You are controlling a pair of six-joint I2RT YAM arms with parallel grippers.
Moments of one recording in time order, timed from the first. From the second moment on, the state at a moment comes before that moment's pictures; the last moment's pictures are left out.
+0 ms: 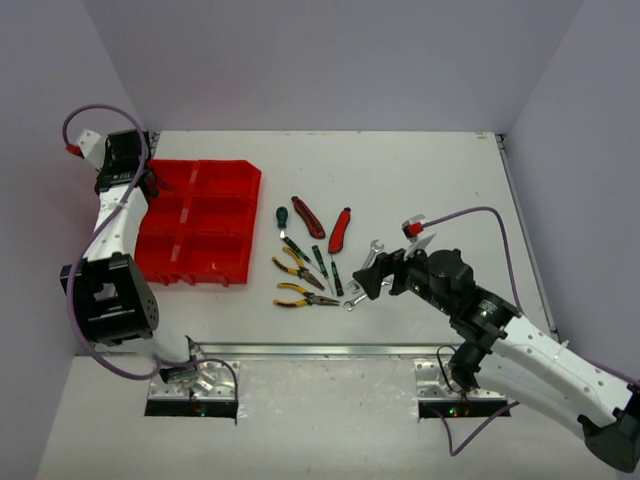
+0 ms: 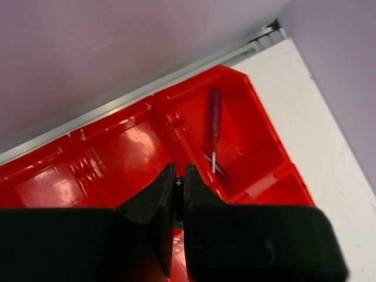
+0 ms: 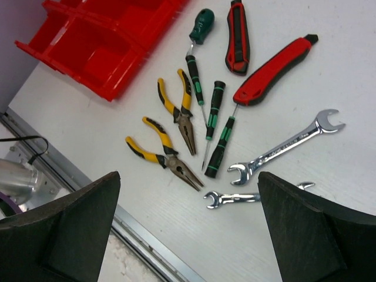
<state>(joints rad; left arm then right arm) 0.27 1.52 1.27 -0.36 -0.52 -0.69 0.78 0.68 0.50 -0.14 0.08 0.39</state>
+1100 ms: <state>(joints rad) -0.28 1.49 1.43 -0.39 -0.35 -0.62 0.78 0.70 0.47 -0.22 0.08 0.35</state>
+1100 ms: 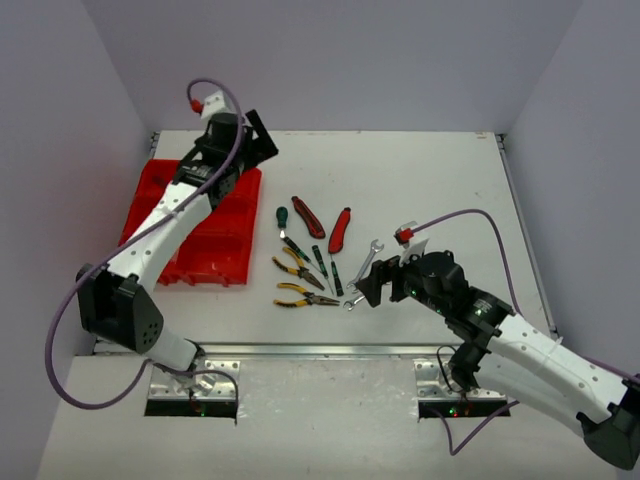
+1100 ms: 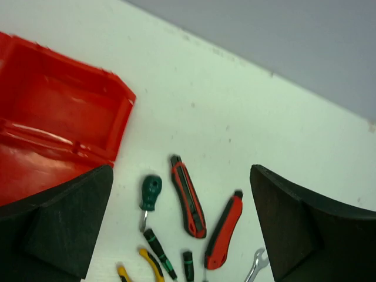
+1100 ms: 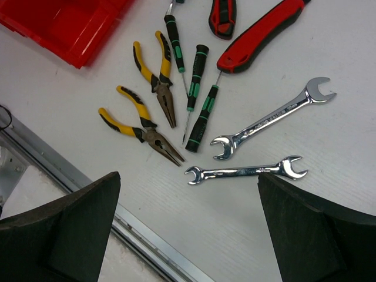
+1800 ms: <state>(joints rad) -0.43 1.99 1.47 -0.46 -0.31 -0.51 0.78 0.73 0.47 -0.22 0.10 0.35</state>
